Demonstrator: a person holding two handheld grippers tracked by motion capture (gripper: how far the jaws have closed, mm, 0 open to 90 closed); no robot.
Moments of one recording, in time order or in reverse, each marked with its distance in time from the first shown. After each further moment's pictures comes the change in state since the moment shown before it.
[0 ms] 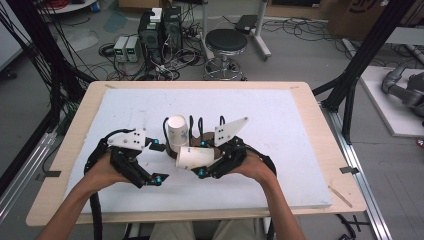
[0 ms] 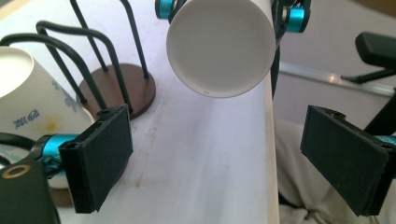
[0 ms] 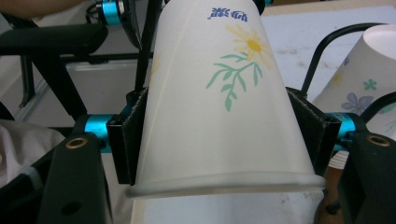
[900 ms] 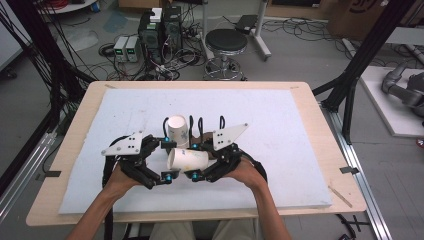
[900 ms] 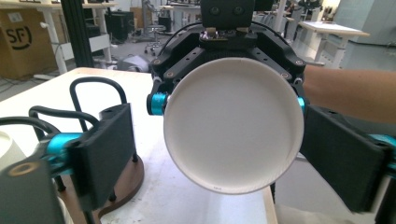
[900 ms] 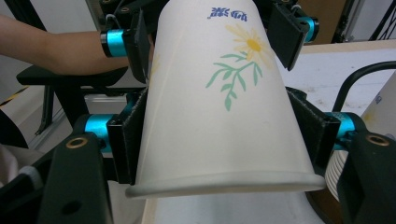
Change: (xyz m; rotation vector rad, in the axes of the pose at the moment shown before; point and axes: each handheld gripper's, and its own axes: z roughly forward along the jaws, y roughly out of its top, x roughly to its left) left arm -0.002 -0.022 0.026 -0.441 -0.027 0.013; right arm 0.003 -0.011 0.018 -0.191 0.069 -0.007
